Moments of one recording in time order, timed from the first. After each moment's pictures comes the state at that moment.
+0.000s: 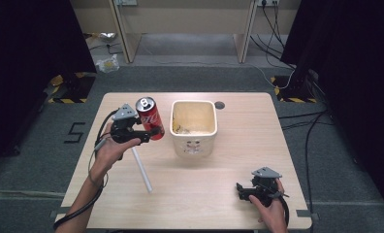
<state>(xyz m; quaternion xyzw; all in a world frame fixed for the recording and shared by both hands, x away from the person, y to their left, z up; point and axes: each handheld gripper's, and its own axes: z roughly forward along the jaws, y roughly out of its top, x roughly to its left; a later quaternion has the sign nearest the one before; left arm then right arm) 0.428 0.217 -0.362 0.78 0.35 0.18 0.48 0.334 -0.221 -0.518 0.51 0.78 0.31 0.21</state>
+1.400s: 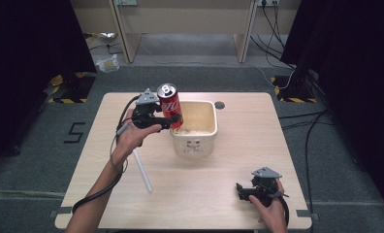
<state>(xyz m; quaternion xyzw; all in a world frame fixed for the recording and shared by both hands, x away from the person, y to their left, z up) 0.461 0.163 -0.342 0.79 0.33 0.17 0.49 0.334 -0.221 -0.518 0.50 0.78 0.31 0.21</state>
